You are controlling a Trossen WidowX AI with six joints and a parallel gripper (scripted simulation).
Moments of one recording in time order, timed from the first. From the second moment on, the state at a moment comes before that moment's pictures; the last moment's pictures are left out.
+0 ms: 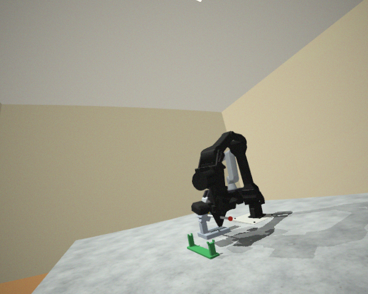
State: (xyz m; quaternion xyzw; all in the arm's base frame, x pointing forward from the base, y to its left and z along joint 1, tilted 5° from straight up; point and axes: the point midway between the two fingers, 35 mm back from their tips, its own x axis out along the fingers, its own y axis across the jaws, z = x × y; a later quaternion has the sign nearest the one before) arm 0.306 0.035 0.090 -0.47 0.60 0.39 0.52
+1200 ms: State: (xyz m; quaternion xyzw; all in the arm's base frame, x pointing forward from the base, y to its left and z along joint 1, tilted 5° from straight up) arm 0.301 0.010 0.087 -0.46 0.61 0.39 0.51
